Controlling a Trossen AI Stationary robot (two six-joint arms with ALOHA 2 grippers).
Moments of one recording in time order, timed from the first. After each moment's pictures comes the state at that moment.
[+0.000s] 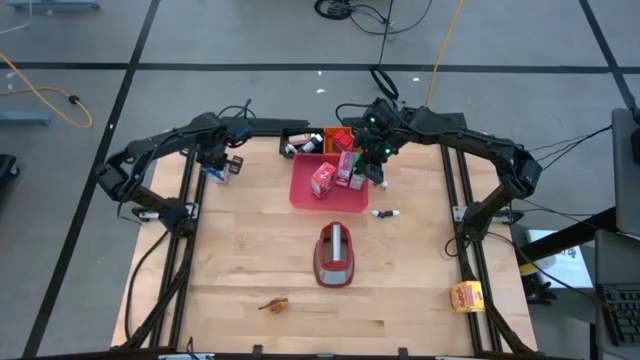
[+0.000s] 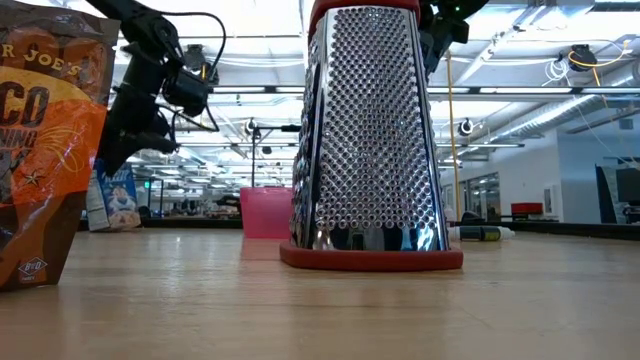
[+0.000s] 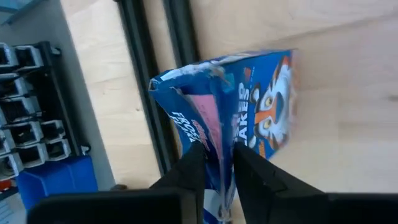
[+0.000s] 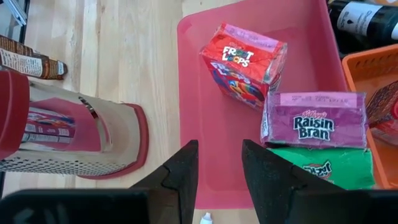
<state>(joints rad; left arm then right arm) 0.81 1.45 1.02 -1.31 -0.33 -0.59 -0.53 1.59 1.41 -0.84 -0.49 -0.20</state>
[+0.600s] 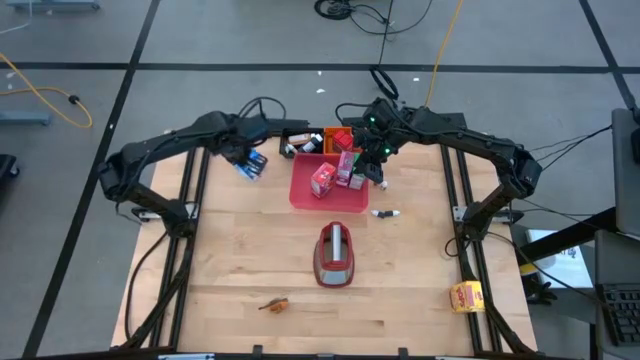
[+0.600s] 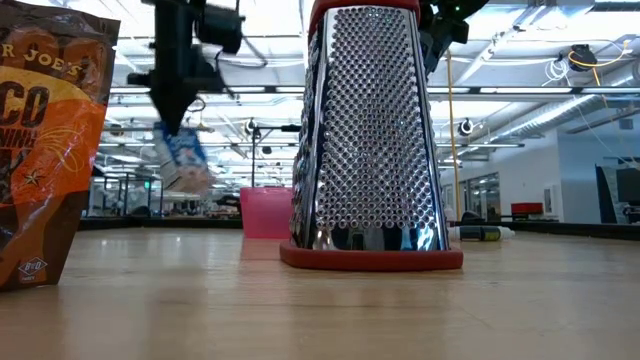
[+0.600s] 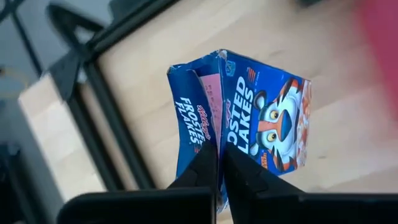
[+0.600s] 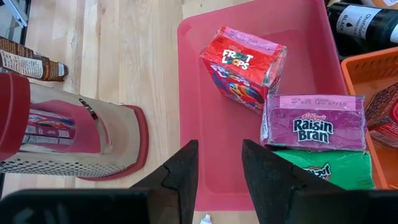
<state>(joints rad) 0.53 1.45 1.32 -1.33 -0.31 -0.53 -0.53 1.59 1.41 -0.83 -0.50 -0.20</state>
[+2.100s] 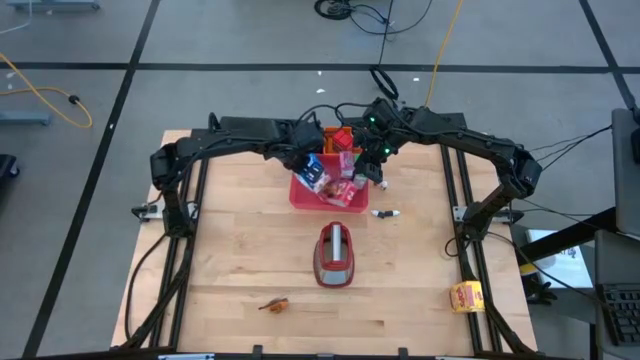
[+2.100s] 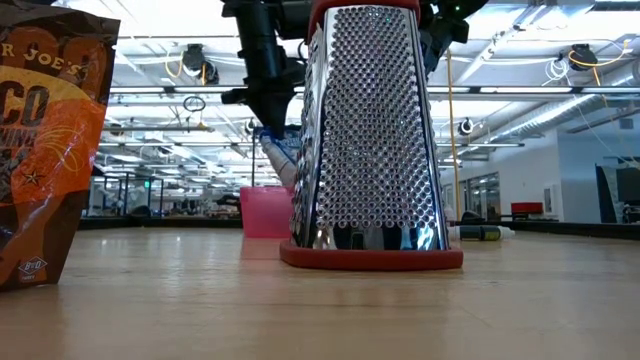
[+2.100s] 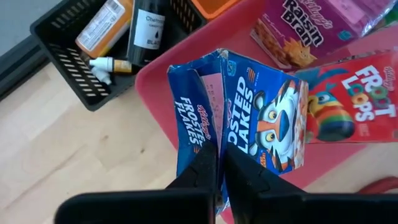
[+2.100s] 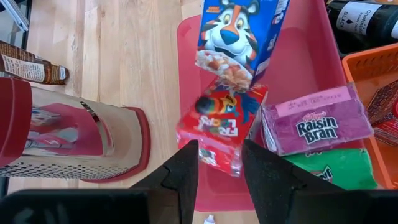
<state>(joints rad) 0.33 1.84 1.70 -1.09 -0.16 -0.55 -0.53 1.59 1.41 -0.83 -0.50 -0.17</state>
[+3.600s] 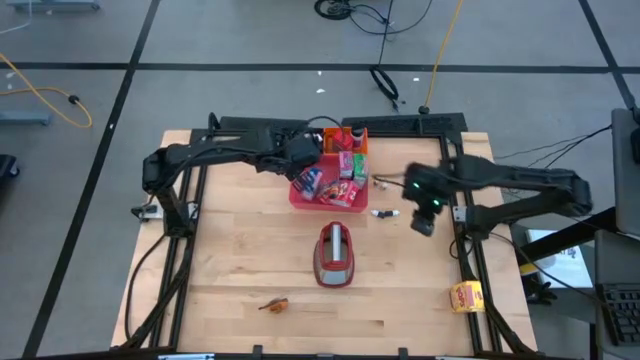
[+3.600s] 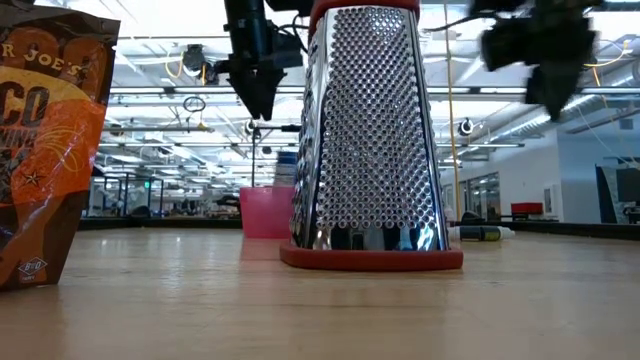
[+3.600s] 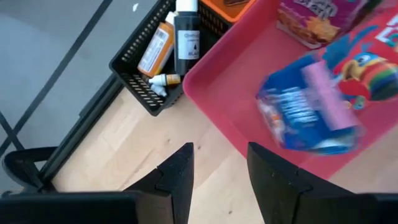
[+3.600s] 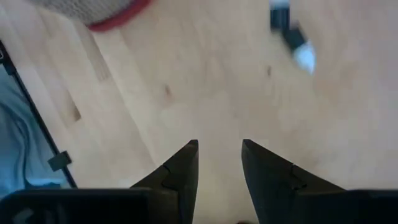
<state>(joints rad) 0.22 1.78 1.70 -1.21 -0.42 -0.42 -0.18 1.08 0.98 -1.21 -0.30 0.34</state>
